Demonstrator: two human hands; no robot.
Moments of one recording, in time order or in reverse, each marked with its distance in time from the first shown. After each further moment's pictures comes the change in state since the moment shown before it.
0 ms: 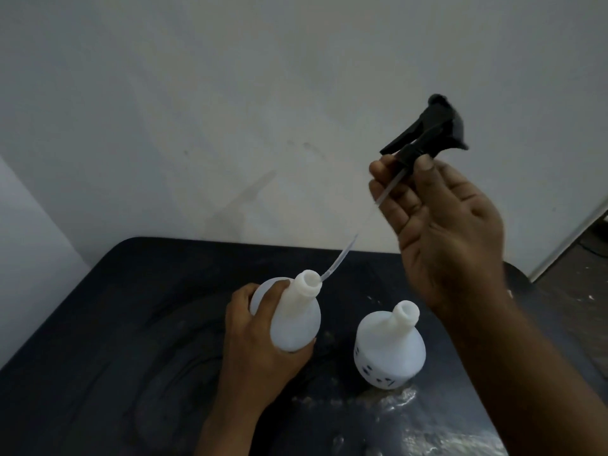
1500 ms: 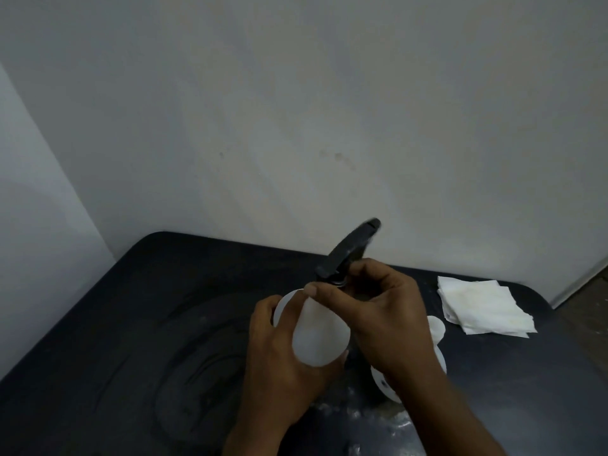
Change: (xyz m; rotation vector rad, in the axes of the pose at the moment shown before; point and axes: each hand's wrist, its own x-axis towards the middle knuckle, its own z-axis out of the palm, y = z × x) left_hand -0.009 0.013 -0.009 -0.155 0.008 -0.035; right_hand -0.056 0.062 0.014 -0.694 -0.142 0.116
